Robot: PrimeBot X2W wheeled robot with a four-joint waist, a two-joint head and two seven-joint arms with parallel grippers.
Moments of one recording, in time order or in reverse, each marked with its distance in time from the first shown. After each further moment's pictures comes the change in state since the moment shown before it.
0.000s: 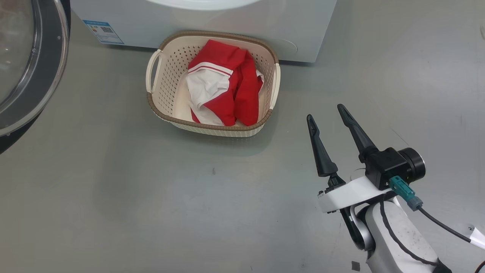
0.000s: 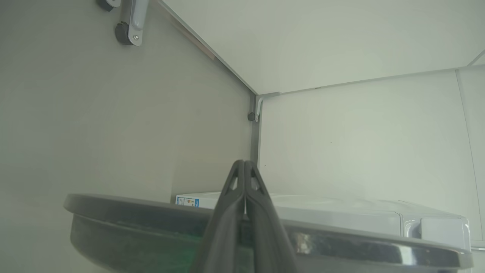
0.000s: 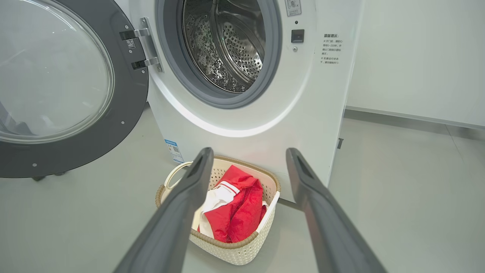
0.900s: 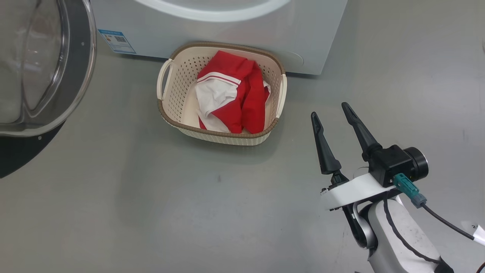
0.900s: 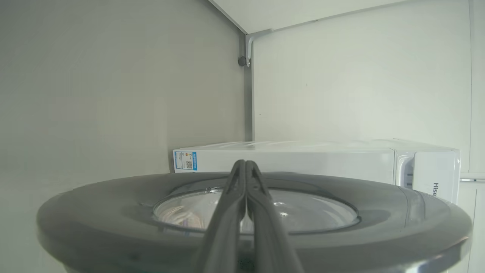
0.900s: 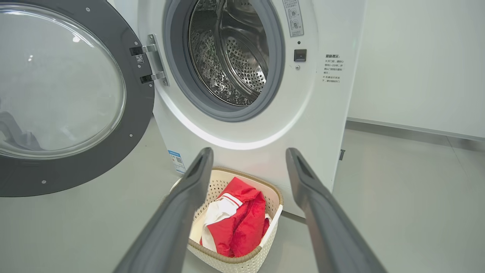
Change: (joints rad) left arm -0.012 -0.014 -0.091 0.054 -0.019 -0.089 0.216; right arm -0.007 0.001 -0.016 0.011 0.014 -0.009 0.000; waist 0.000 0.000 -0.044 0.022
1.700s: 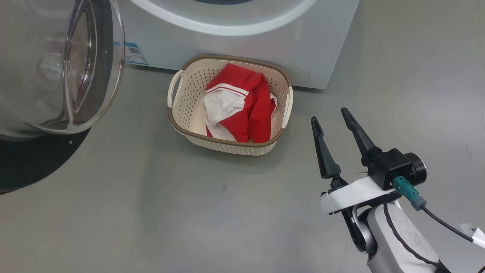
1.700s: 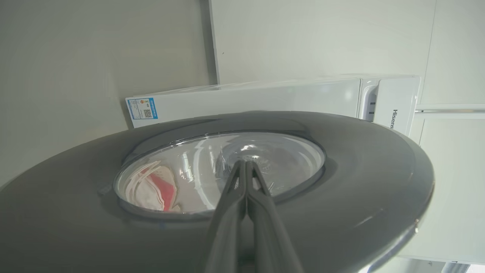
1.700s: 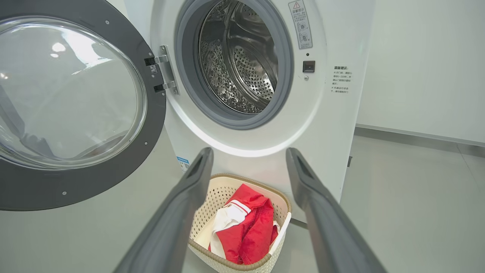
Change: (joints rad) left arm 0.017 -0.092 -0.018 -0.029 -0.083 -0.109 0.227; right arm 0.012 0.000 0.005 0.008 0.025 -0.007 0.000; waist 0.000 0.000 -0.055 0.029
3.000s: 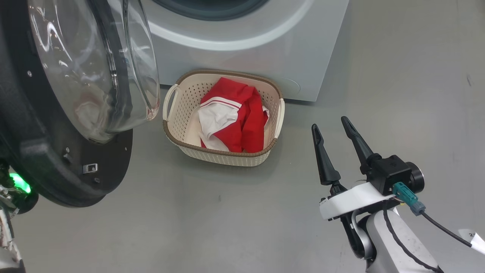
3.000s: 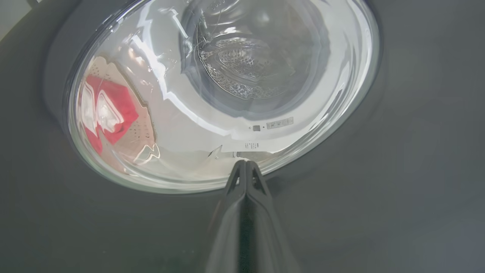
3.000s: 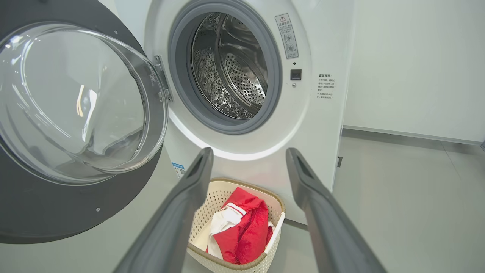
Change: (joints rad) left arm 0.188 -0.385 -0.128 -0.361 -0.056 -0.031 0.184; right arm 0.030 0.001 0.007 0.002 0.035 -0.006 0.000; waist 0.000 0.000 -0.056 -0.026
